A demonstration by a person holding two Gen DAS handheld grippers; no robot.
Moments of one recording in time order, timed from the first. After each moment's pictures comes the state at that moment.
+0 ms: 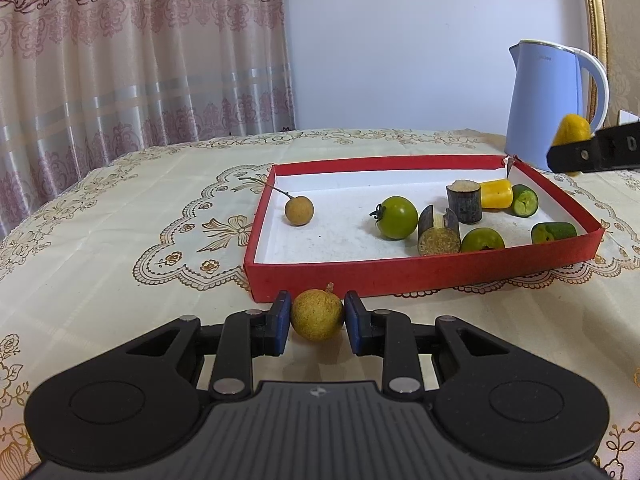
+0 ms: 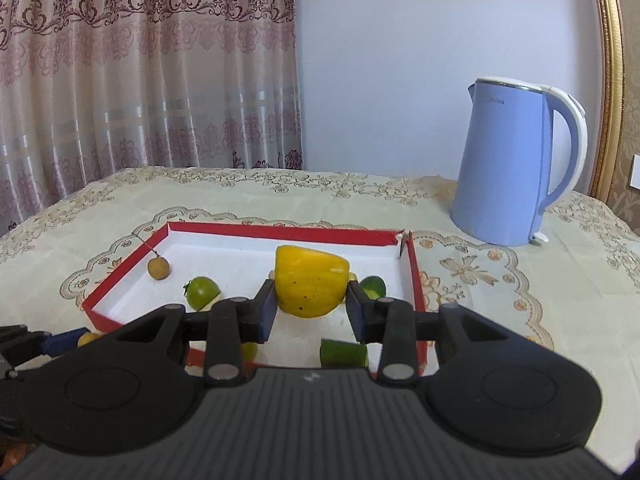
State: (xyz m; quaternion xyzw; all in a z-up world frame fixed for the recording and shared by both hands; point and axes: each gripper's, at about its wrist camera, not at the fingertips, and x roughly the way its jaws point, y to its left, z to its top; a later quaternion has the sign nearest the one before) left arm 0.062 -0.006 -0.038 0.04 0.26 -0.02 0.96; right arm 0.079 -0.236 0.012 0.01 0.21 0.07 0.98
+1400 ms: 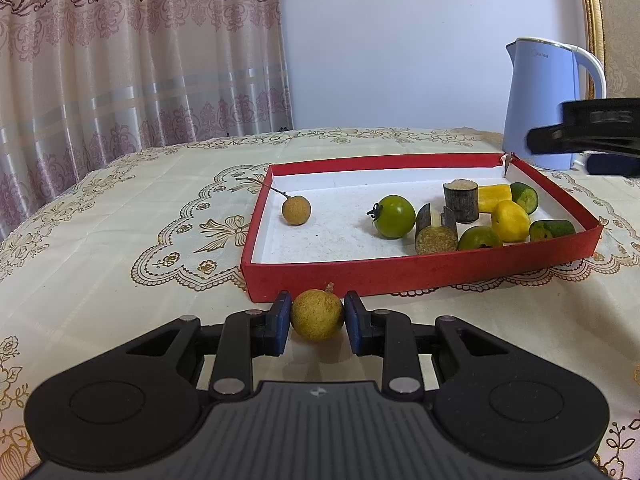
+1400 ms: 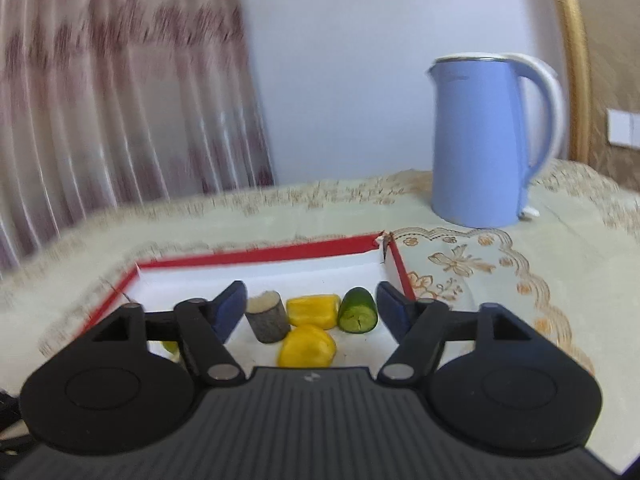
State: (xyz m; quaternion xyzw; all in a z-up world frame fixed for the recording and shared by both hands) left arm 0.063 -0.009 -0.039 0.05 0.26 -0.02 0.96; right arm 0.084 -0.253 -0.009 0.12 0.16 0.02 0.98
